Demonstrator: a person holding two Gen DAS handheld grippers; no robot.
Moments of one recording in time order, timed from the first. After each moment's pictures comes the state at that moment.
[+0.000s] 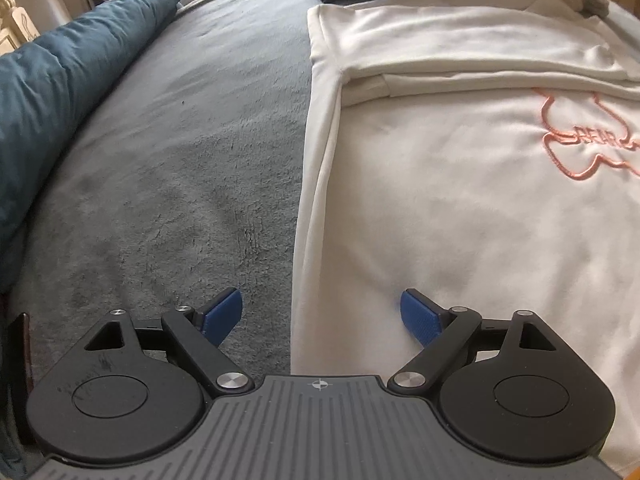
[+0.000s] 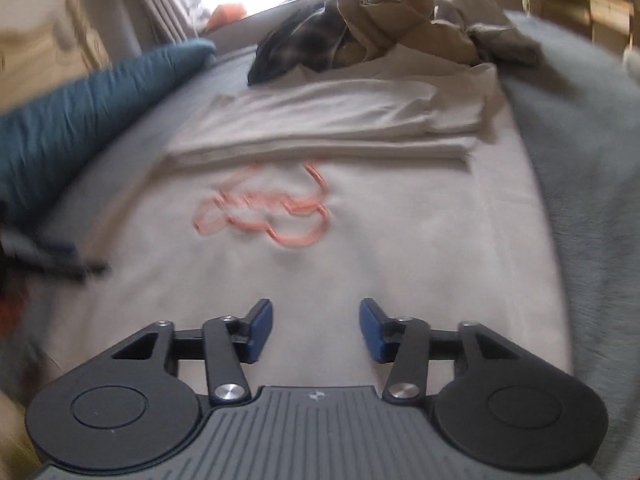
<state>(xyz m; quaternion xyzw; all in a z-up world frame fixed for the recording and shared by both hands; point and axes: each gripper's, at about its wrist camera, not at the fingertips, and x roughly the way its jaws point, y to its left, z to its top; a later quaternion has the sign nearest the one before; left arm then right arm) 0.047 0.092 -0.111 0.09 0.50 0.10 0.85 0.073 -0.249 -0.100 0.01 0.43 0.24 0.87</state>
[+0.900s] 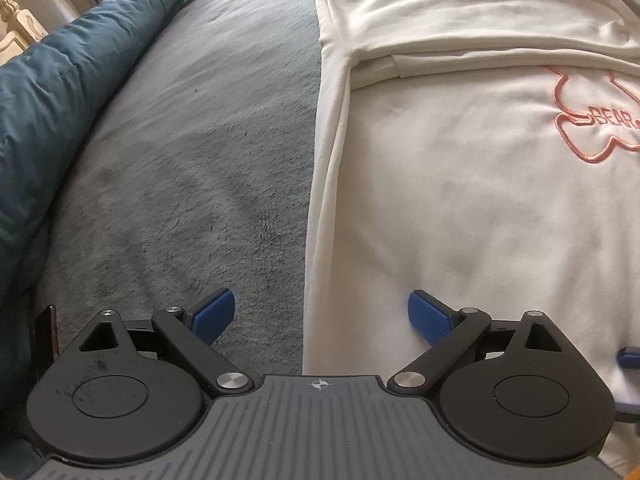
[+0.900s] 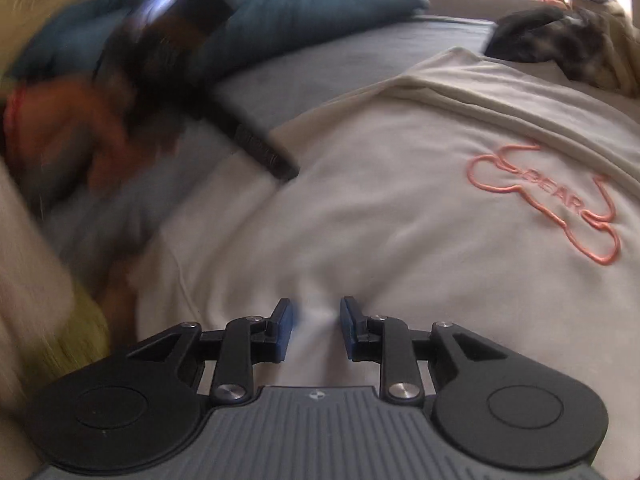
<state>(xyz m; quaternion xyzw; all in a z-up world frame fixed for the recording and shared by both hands) 0.046 0.091 -0.107 0.11 0.53 0.13 0.83 0.010 -0.124 -0.111 -0.12 0.38 0.50 0.77</state>
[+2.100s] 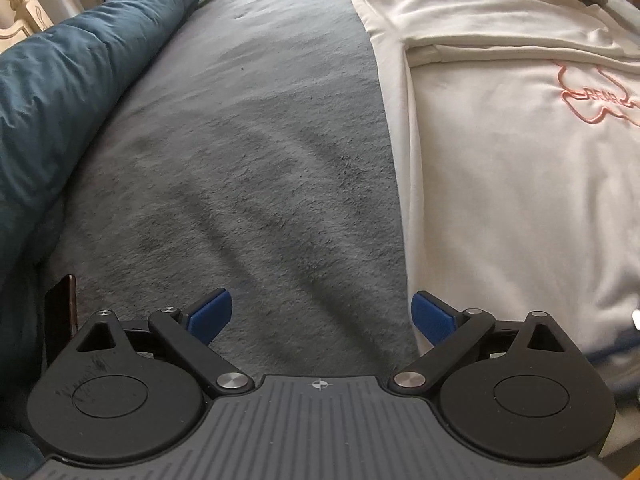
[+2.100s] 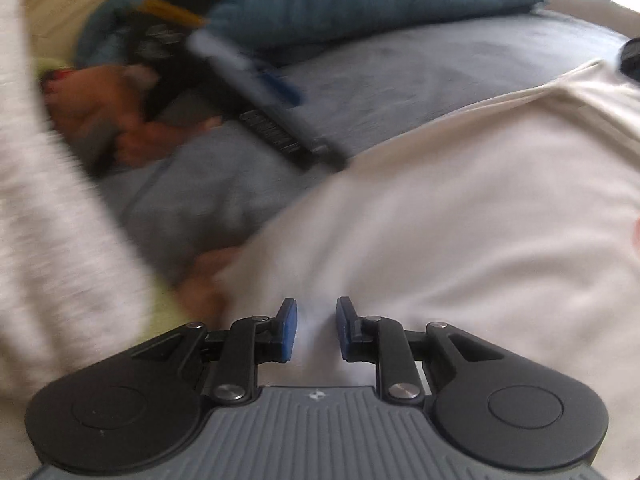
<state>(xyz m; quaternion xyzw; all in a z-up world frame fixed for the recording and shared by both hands) -0.018 0.154 -0.096 0.09 0.50 0.10 0.86 -0.007 -0.050 -0.106 -0.14 0.40 0.61 0.67</state>
